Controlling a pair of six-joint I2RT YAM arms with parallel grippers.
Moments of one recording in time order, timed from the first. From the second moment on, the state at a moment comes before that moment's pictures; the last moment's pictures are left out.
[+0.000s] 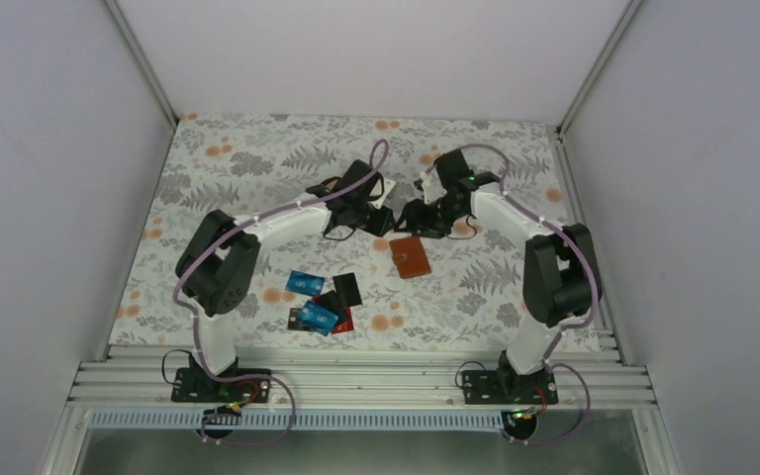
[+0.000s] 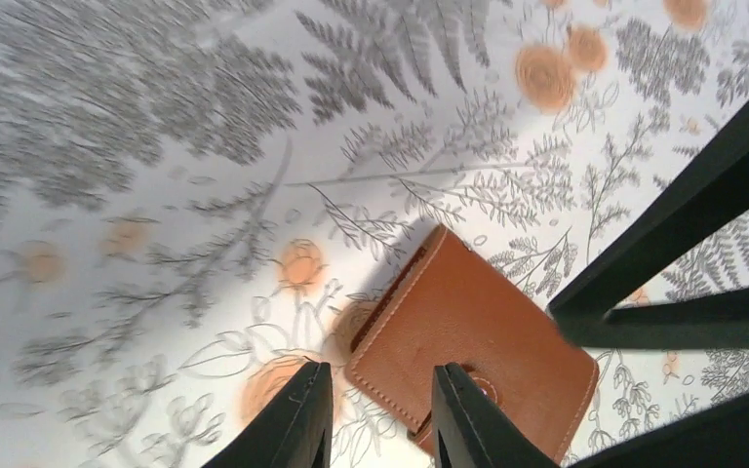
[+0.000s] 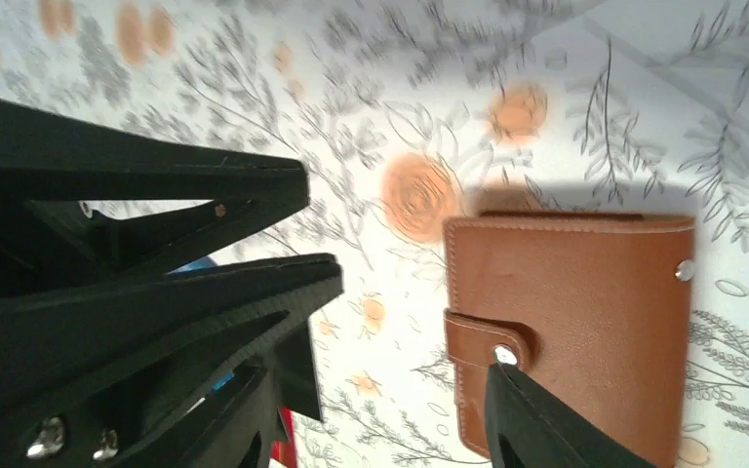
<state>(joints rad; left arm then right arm) -0.70 1.94 1.38 -0.36 0.27 -0.25 0.36 1.78 1.26 -0.73 -0.57 0.35</state>
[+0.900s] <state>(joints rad) -0.43 1.00 0.76 -0.20 -0.56 -0.15 0.32 1.08 0.86 -0.08 0.28 0.12</state>
